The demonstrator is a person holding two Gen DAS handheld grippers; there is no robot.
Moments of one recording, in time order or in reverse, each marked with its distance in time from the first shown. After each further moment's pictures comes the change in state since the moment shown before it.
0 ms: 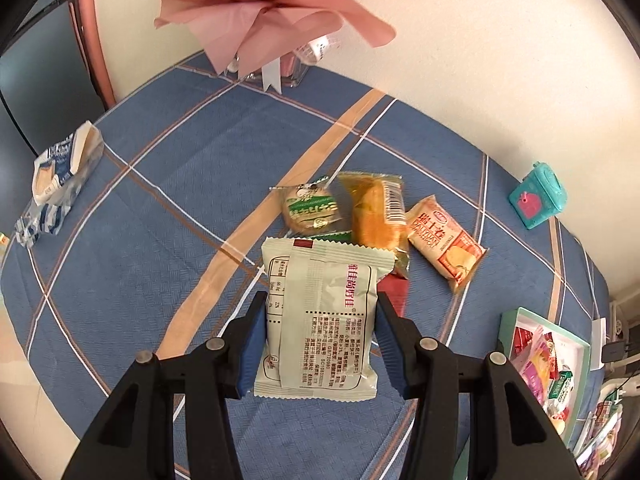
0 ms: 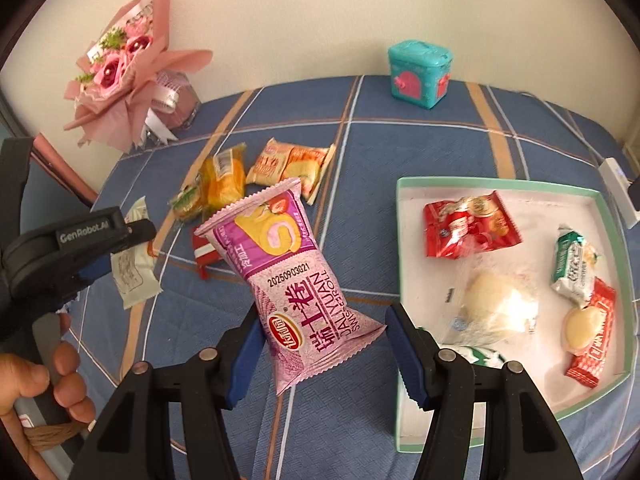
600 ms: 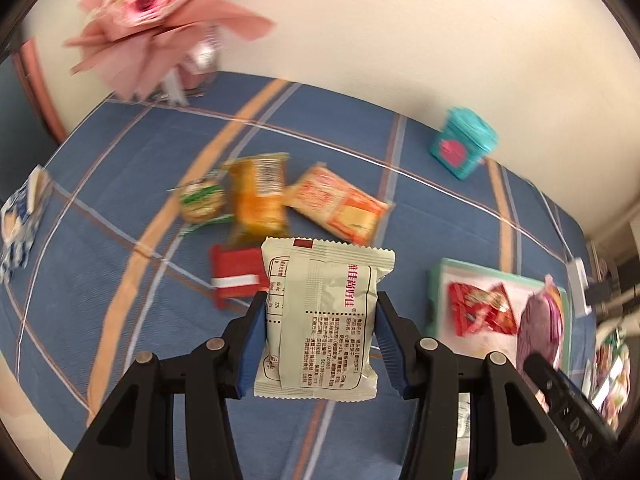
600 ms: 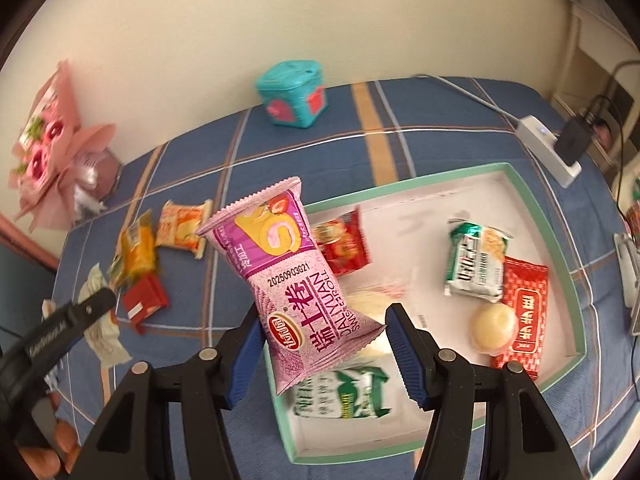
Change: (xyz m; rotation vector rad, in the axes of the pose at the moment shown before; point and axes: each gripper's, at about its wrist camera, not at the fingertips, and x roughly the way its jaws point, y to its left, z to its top) left arm -0.013 -0.090 -0.035 0.204 0.014 -0.100; right arm -0.026 -0.110 0.019 0.248 -0.034 -0.112
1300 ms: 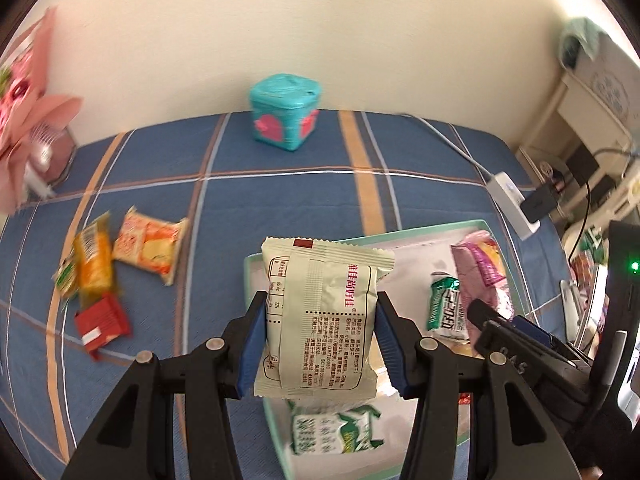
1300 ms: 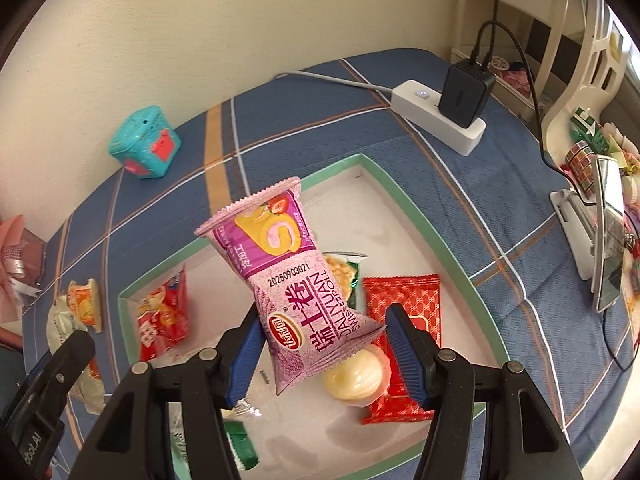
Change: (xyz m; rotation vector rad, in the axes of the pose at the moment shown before) left arm 0.014 -0.164 -0.022 0.374 0.001 -0.142; right arm 0.021 -0.111 0.028 0.215 -0.005 -0.178
